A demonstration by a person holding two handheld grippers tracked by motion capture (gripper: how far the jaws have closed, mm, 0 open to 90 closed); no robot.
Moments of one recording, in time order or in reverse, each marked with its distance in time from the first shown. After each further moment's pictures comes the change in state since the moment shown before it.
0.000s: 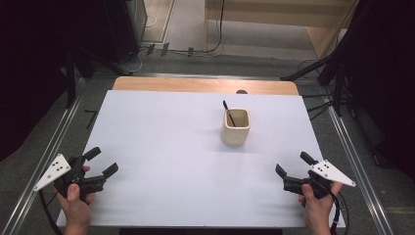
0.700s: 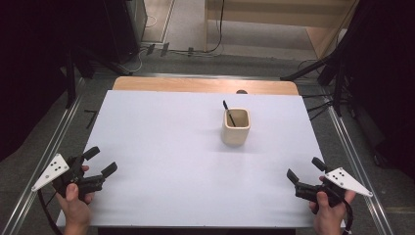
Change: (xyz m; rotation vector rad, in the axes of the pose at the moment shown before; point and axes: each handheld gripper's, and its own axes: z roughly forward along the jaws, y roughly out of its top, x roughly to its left) left arm 0.000 0.001 -0.001 -0.016 -0.001 -0.005; right arm -0.014 -0.007 -0.027 -0.026 -0.024 0.028
